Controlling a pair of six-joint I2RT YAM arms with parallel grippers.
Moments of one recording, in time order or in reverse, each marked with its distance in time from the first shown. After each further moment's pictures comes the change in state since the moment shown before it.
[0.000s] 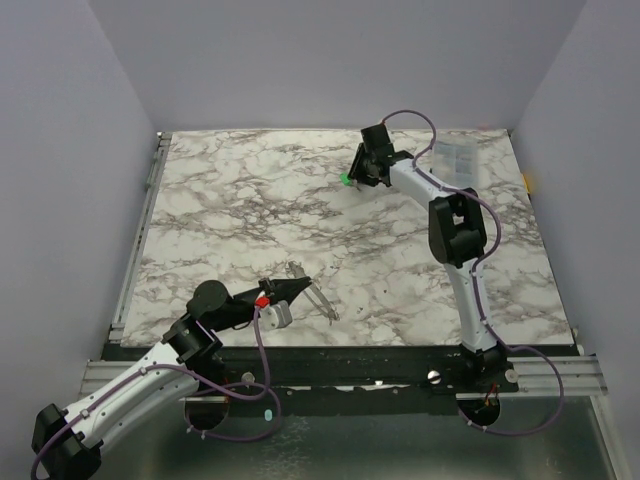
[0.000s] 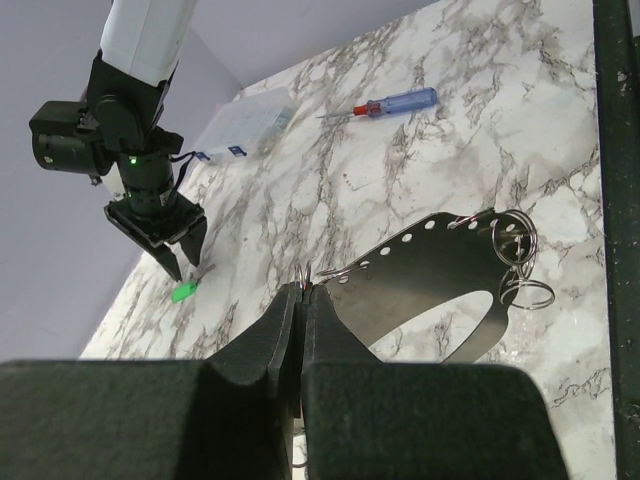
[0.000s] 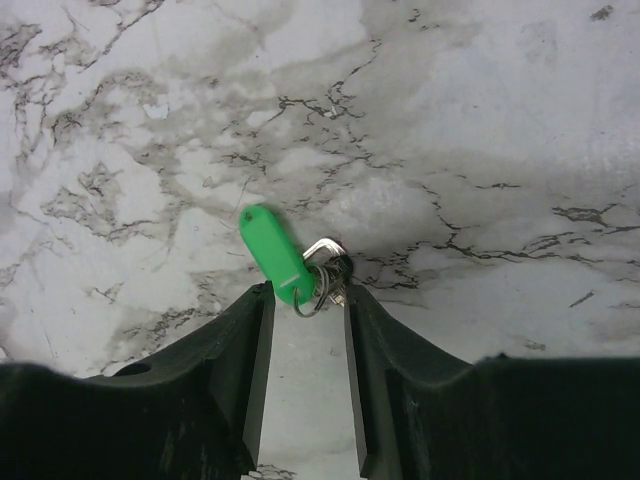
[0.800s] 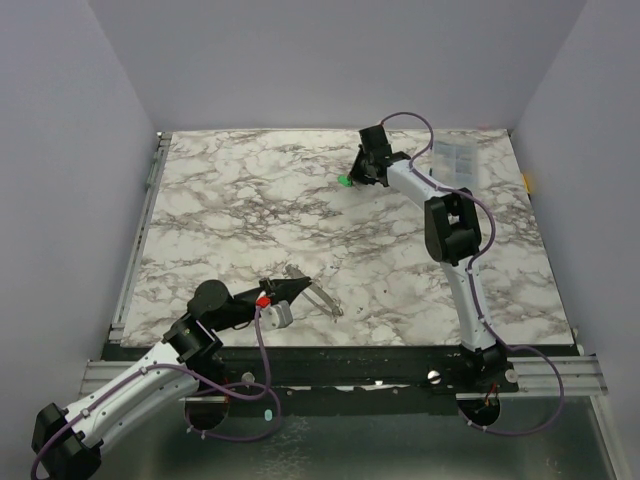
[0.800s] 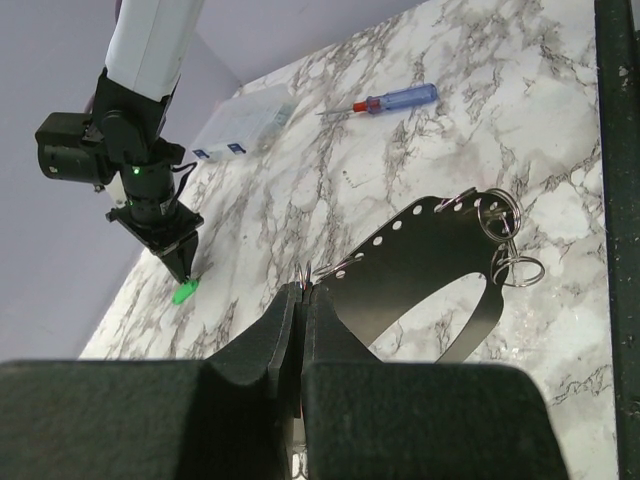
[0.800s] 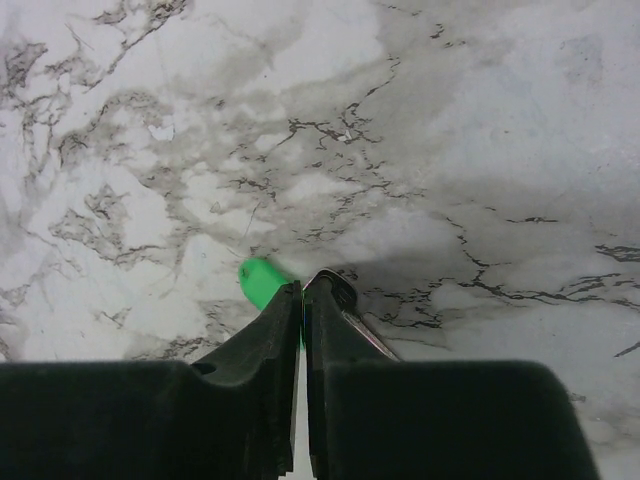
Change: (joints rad) left arm 0.001 0.006 0.000 -0.002 0.000 0.007; right arm 0.000 0.071 0.067 0.022 -0.027 0.037
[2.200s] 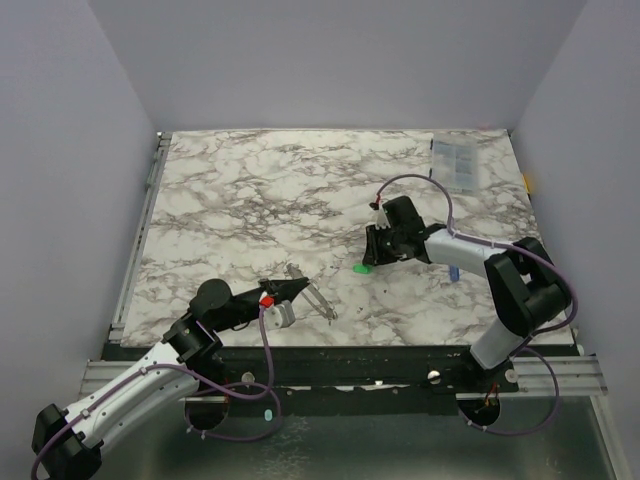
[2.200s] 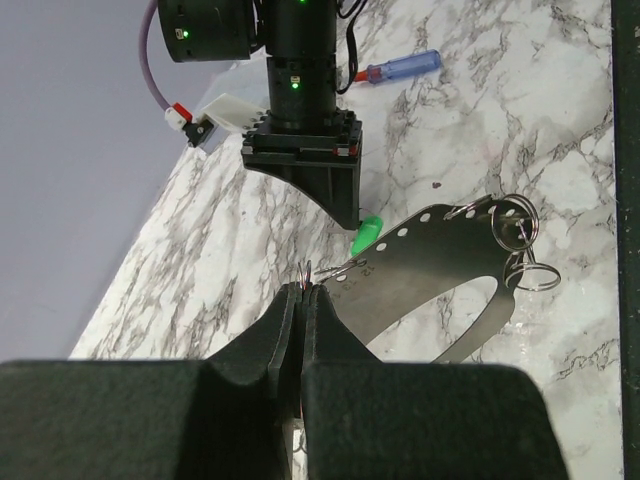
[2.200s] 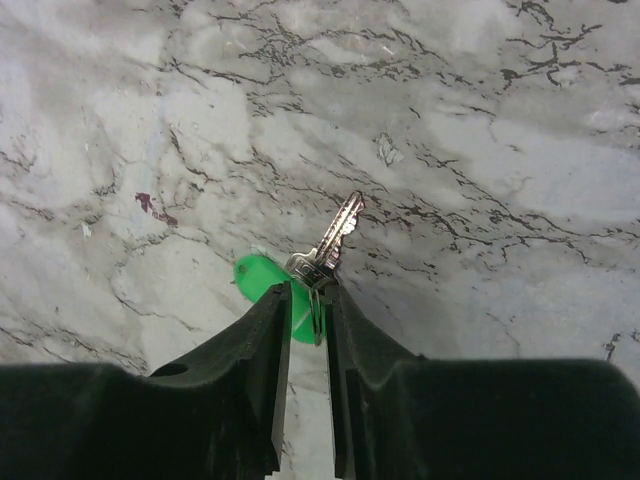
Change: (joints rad) left arm 0.005 -0.001 0.000 -0.057 -0.025 0.034; right arm 0.121 -0.820 -1.182 0.209 -0.267 -0.404
